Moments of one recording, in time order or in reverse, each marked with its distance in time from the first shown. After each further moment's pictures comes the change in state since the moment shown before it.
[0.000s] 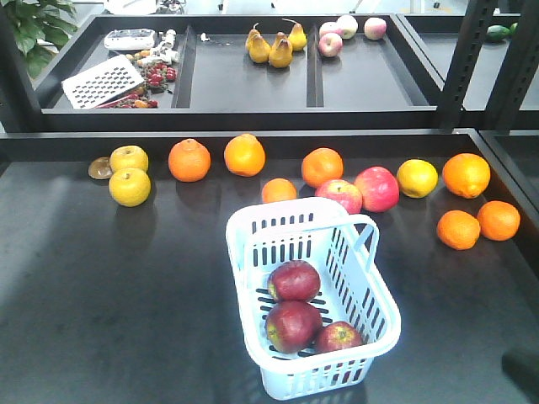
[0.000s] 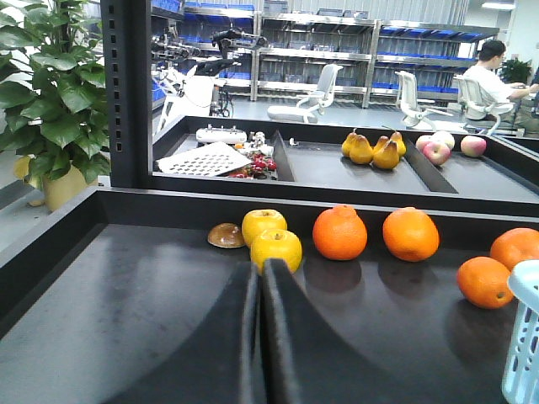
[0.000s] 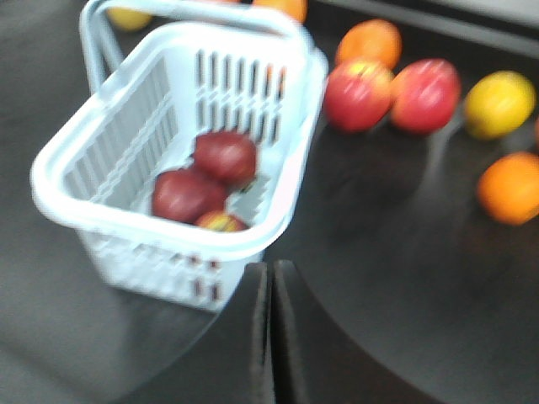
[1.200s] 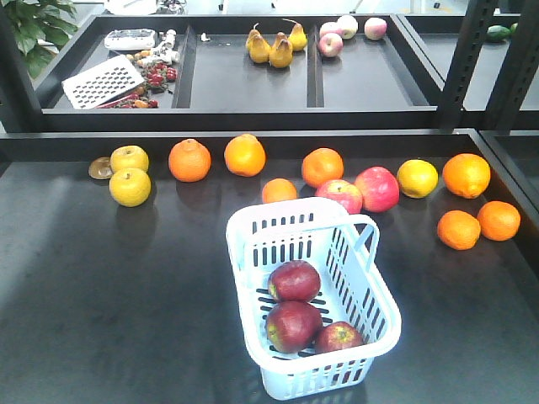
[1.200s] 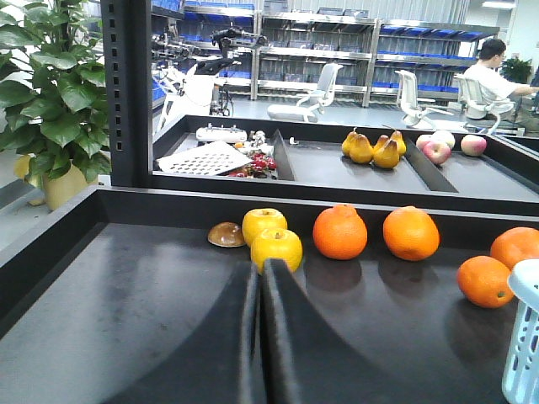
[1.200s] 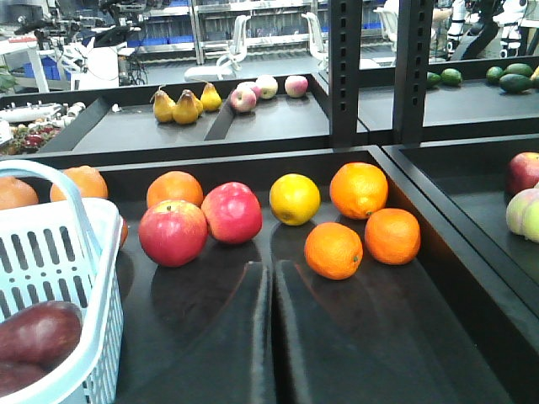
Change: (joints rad) left arm 0.000 0.000 0.000 0.000 0.003 0.000; right arm -0.348 -0.345 0.348 -0.160 -0.378 0.329
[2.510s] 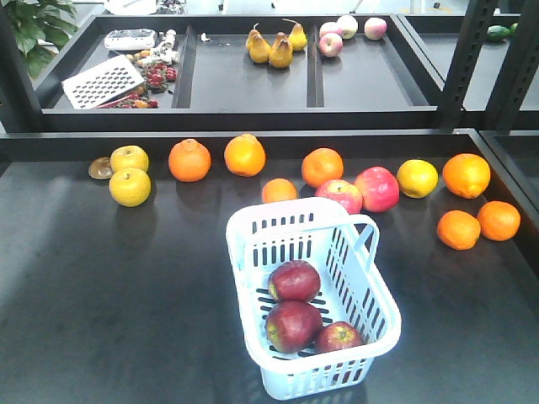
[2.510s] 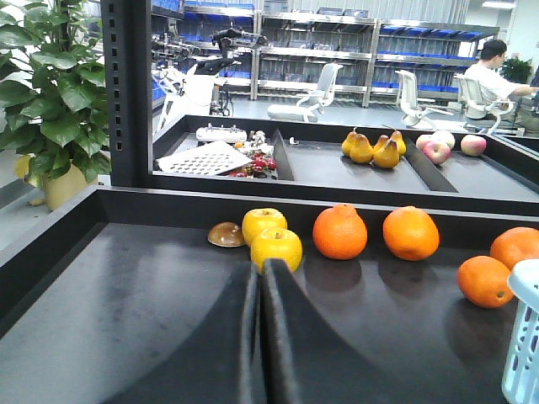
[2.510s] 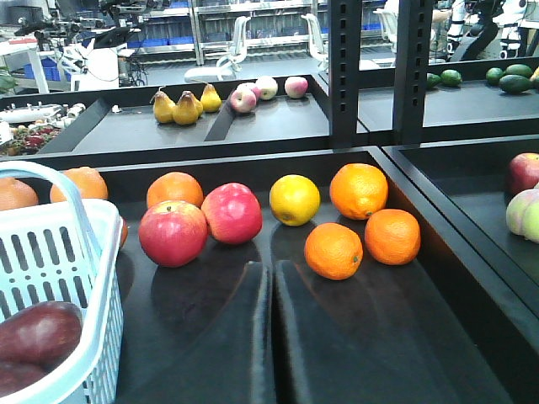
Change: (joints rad) left arm 0.000 0.000 0.000 0.000 0.000 0.000; right arm 0.000 0.000 0.000 0.000 0.000 0.001
